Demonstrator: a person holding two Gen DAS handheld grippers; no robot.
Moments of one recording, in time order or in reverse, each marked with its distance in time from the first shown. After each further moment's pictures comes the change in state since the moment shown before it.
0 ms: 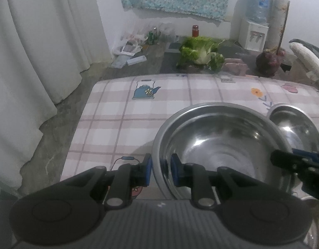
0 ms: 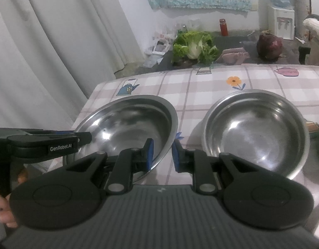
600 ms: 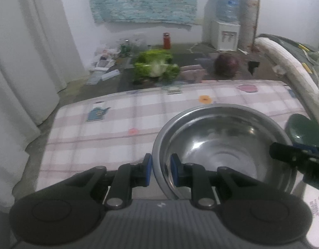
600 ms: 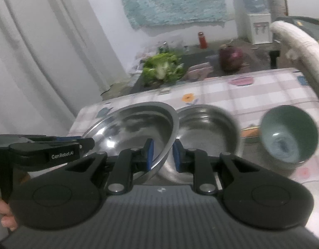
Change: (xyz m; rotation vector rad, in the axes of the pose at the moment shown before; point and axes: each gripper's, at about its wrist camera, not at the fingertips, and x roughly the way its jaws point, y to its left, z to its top) left arm -0.026 -0.105 0.016 0.117 -0.044 -0.082; right arm -0.081 -0.079 -0.001 0.092 -0.105 -0.060
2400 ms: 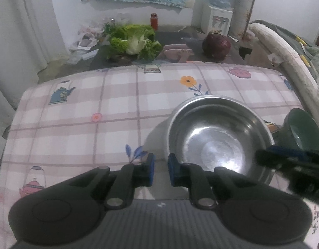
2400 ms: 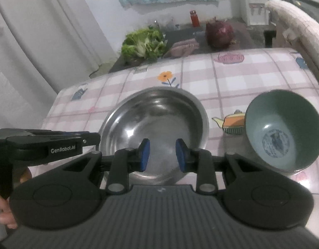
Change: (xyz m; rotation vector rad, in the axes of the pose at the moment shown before) left arm 0.062 -0.013 0.001 -0.051 0.106 -0.098; right arm 0.055 -0.041 0.002 0.000 0.120 -0.047
